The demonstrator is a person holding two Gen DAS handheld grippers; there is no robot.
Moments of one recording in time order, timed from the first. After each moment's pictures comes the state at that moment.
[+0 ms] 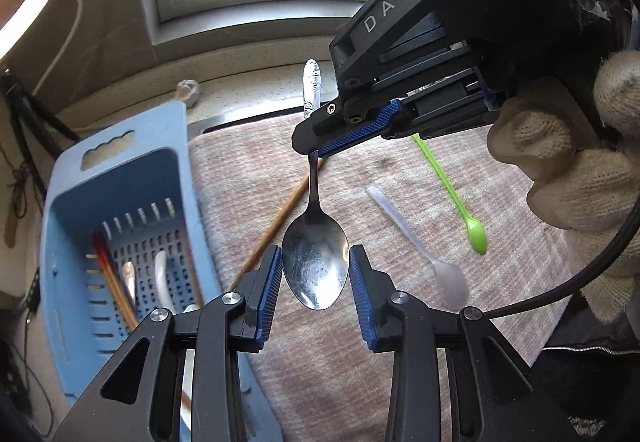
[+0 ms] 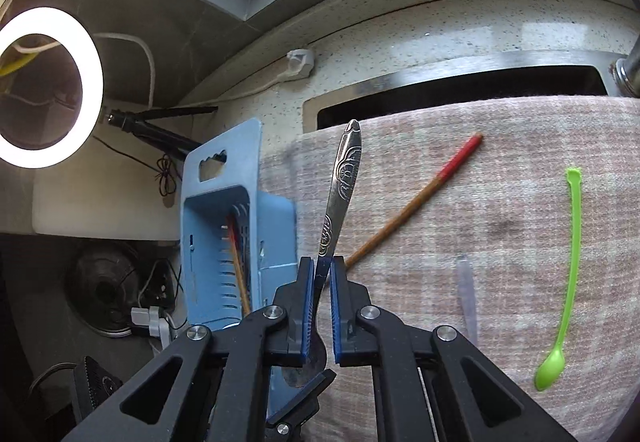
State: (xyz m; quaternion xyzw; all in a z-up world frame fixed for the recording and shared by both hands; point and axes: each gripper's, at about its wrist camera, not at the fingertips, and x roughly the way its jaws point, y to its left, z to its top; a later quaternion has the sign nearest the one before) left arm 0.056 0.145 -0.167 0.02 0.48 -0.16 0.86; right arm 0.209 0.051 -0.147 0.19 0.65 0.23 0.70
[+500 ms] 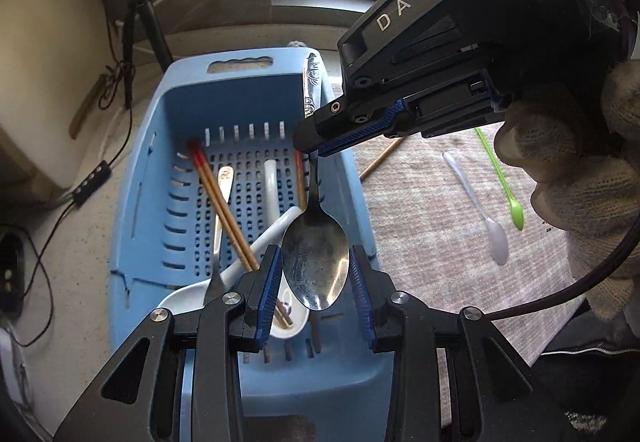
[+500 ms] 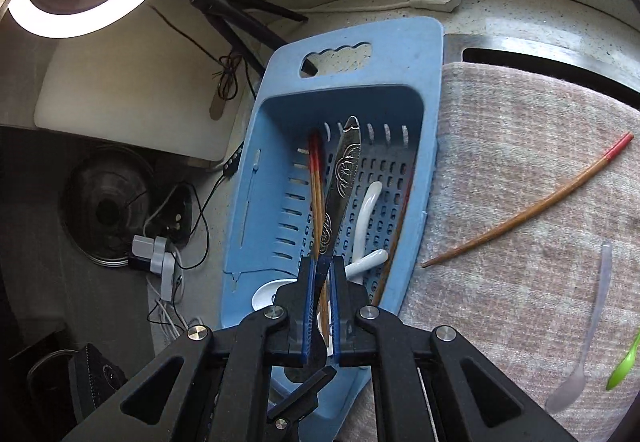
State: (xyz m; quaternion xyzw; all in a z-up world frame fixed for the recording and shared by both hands) left arm -0.001 0.229 -0.170 -0.04 0.49 -0.06 0.87; right arm 0.164 0.174 -0.160 0.10 0.67 0.32 0.66
